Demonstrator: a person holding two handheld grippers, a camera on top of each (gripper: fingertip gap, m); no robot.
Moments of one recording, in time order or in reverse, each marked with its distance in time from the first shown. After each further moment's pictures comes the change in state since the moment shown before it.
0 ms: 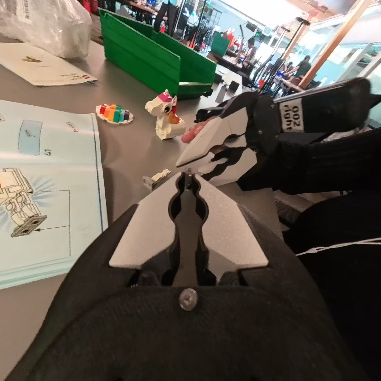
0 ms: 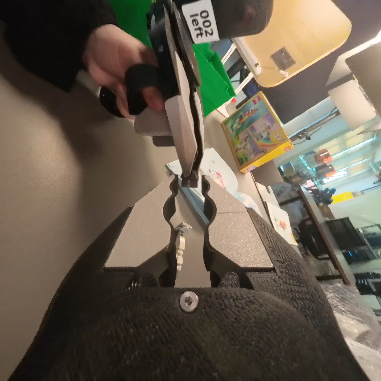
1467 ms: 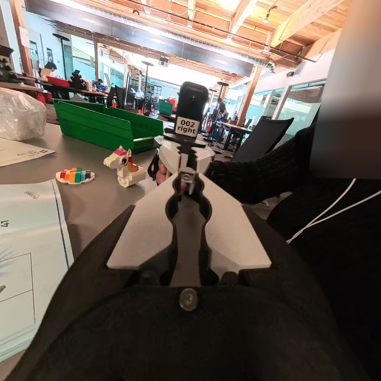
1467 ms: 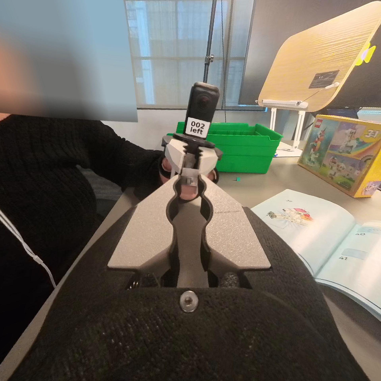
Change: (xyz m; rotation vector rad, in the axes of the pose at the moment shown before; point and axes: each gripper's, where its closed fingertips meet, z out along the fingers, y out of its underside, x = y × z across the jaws) left arm 0.047 -0.028 -0.020 0.263 0.266 0.151; right arm 0.007 -0.050 -0.029 0.499 -0.362 0.704
